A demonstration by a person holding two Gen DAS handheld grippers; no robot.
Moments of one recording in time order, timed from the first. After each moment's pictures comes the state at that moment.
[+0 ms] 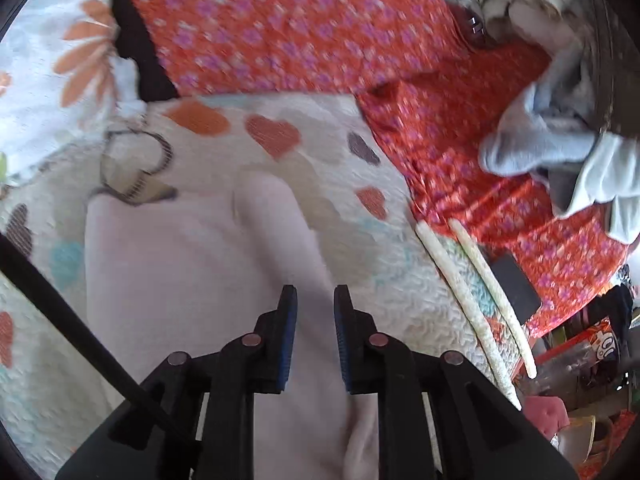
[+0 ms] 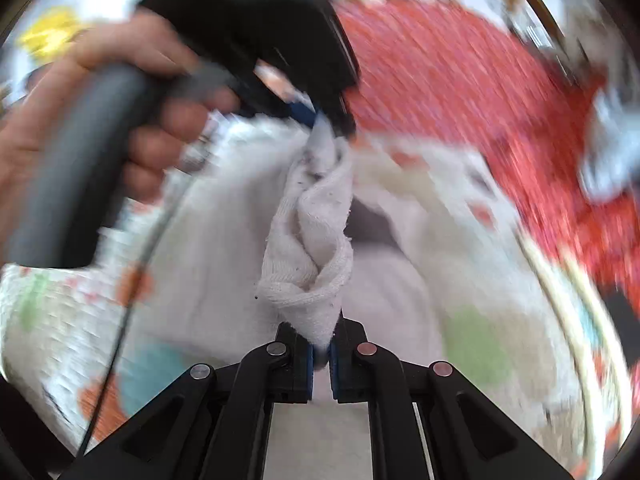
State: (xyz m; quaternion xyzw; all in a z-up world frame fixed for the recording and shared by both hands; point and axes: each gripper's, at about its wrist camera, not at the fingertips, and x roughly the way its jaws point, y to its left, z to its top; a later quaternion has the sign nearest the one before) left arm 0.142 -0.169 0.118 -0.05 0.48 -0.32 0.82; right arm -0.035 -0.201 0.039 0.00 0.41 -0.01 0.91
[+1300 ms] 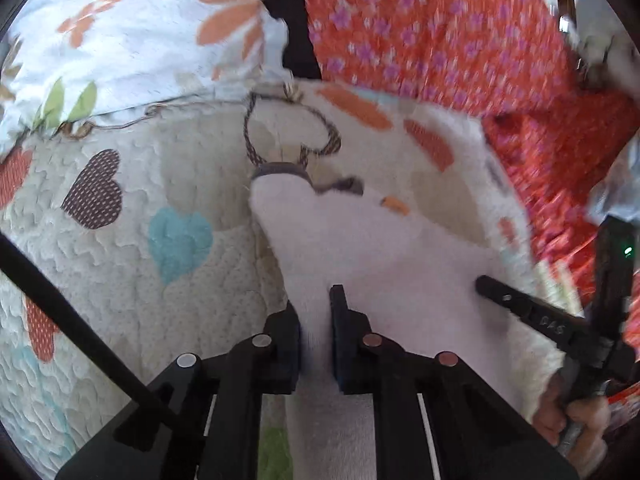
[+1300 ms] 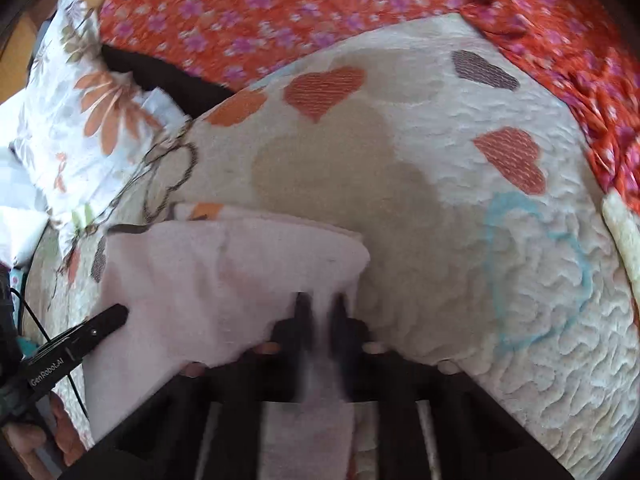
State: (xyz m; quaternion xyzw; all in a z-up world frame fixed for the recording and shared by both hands) left arm 0.202 -0.065 0.051 -0.10 0.48 -0.18 0.85; right arm 0.177 -0.318 0.013 0.18 0.48 0.02 0.86
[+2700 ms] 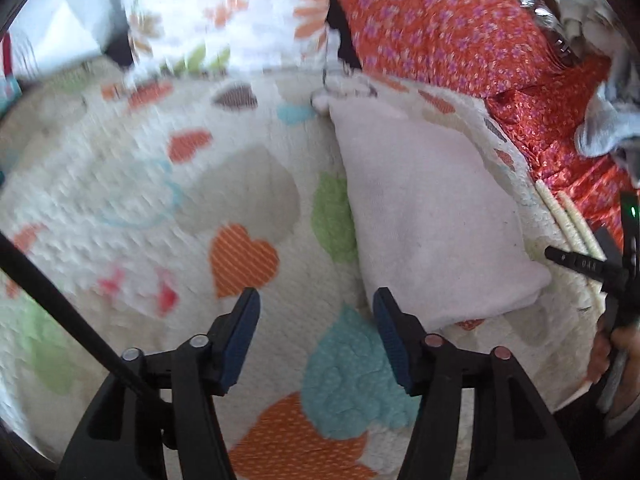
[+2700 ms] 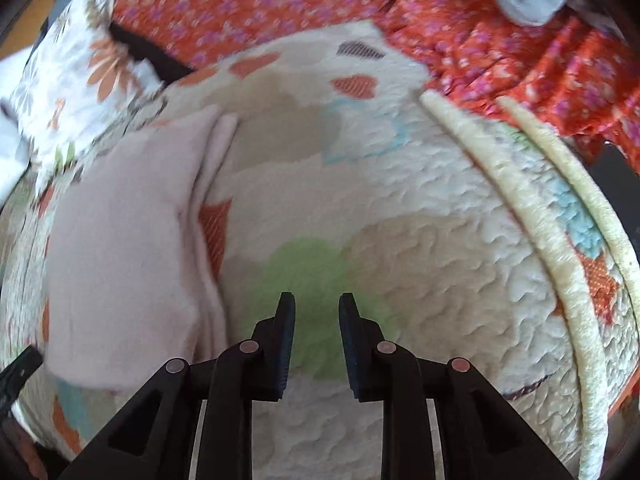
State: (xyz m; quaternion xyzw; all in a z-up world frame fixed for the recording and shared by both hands) left arm -0.023 -0.007 0.041 -0.03 0.43 -0.09 0.90; right arm 0.002 -0.351 0.009 0.12 0.47 -0.09 0.87
